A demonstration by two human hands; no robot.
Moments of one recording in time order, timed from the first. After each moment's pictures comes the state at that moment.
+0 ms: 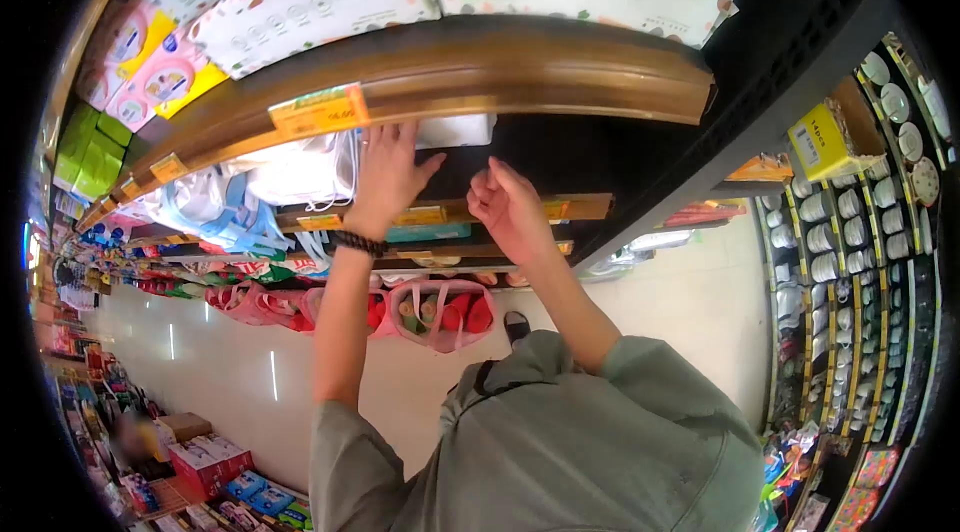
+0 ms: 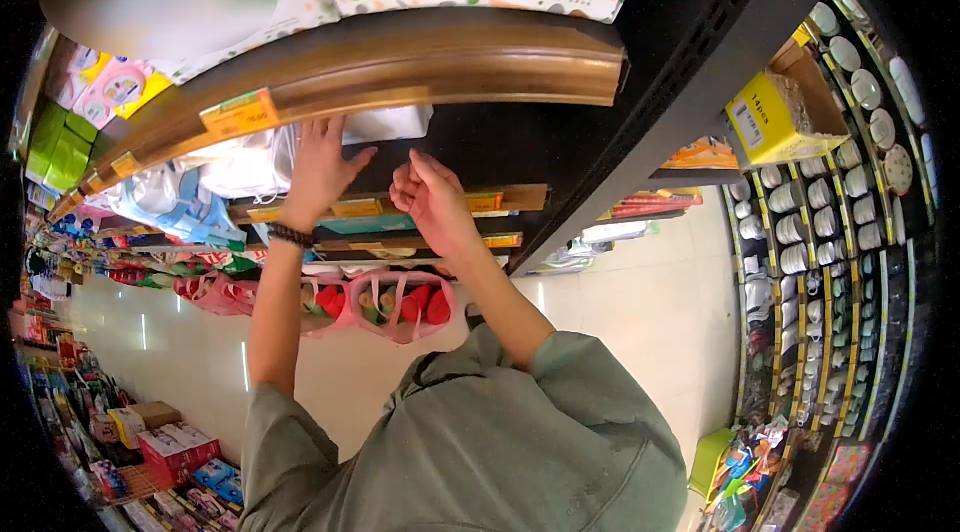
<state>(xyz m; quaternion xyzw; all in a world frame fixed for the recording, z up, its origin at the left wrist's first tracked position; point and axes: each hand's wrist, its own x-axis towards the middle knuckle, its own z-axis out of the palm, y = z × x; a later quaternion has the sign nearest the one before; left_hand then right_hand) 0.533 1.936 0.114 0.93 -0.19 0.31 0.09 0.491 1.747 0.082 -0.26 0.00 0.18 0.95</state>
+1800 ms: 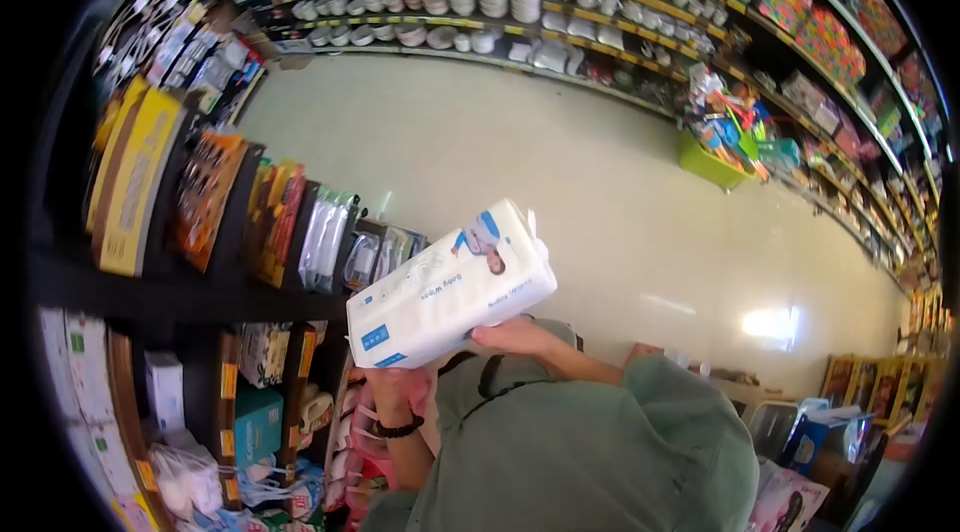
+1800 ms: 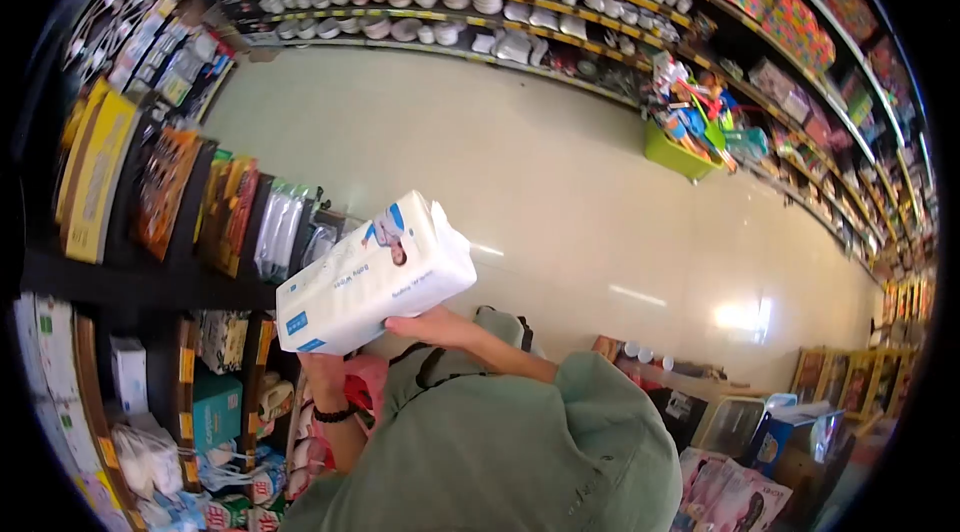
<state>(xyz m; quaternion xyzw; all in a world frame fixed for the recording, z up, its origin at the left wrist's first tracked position) 0.191 1.541 -0.025 0.48 -0.10 -0.30 0.82 0.013 1.370 0.020 -0.47 0.23 -0.09 0.85</state>
